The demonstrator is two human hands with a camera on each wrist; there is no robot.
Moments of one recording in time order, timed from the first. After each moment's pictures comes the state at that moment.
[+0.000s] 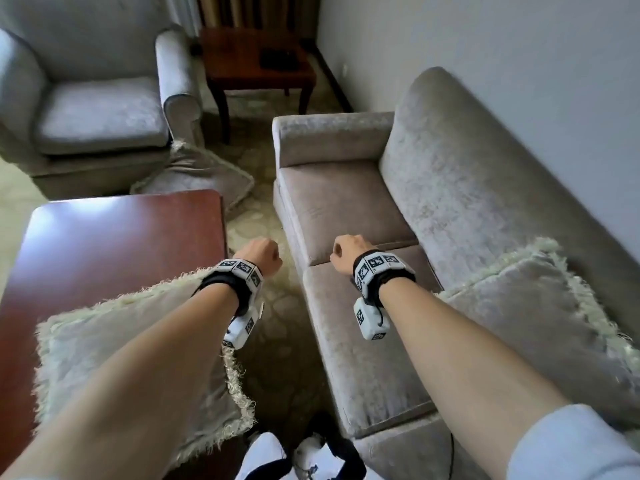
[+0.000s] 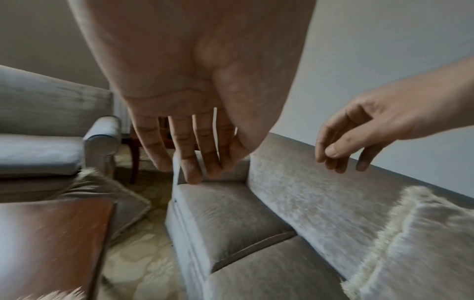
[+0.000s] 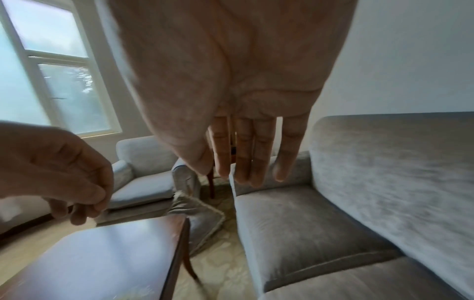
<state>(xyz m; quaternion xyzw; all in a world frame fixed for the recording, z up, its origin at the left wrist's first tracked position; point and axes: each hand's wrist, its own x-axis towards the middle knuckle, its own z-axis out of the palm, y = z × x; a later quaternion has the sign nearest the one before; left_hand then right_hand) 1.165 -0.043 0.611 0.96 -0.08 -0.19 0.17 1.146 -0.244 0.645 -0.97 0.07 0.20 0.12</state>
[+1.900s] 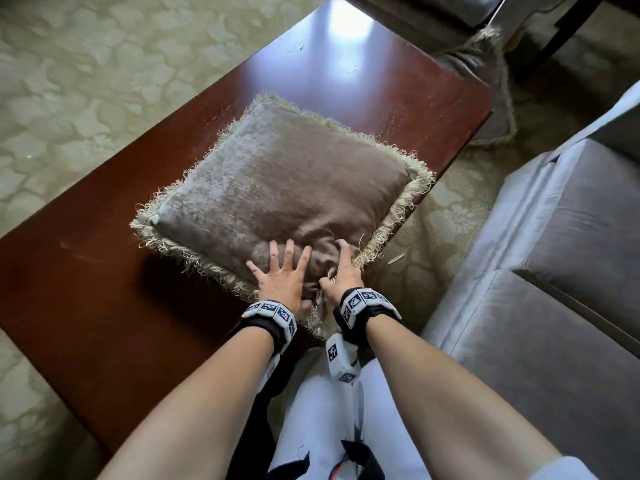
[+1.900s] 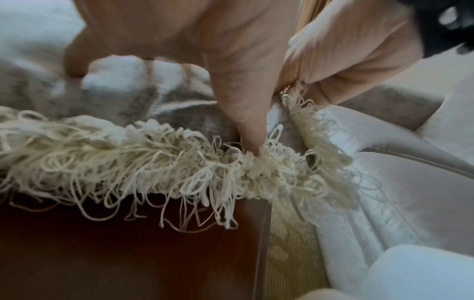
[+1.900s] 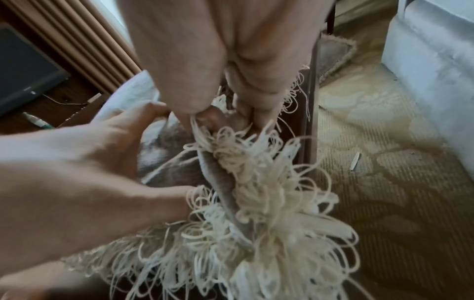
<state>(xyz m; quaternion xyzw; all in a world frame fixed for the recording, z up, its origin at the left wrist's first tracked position) 0.905 0.093 0.249 0.91 0.34 -0.22 0.10 1.006 0.013 0.268 -0.87 -0.18 0.39 0.25</state>
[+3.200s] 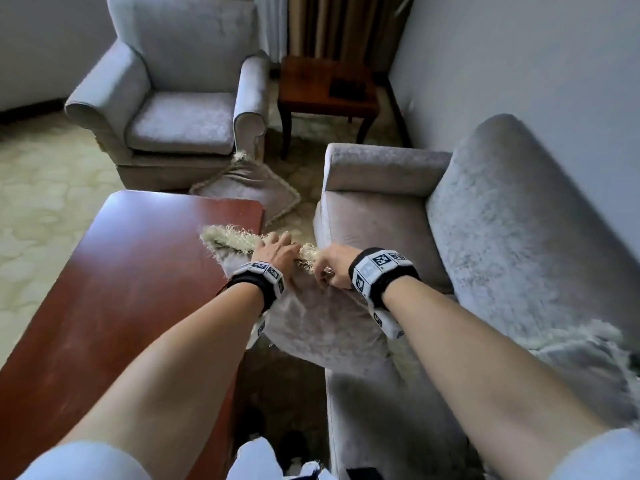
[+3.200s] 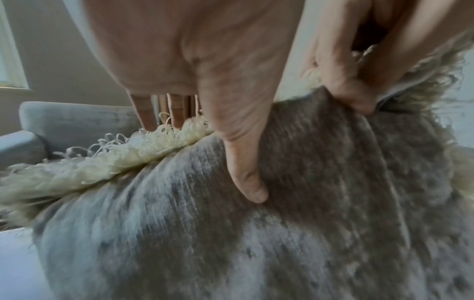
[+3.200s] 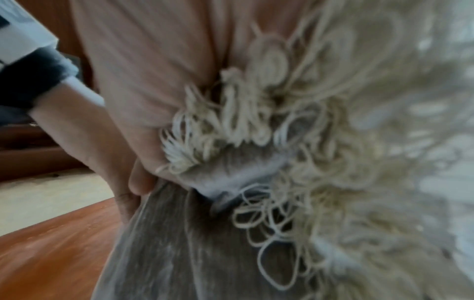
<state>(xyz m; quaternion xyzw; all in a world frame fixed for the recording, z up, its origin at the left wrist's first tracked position) 1.196 -0.047 0.617 0.99 -0.05 -0.12 0.01 1.200 -0.213 0.693 -0.91 -0.31 0.27 0.04</state>
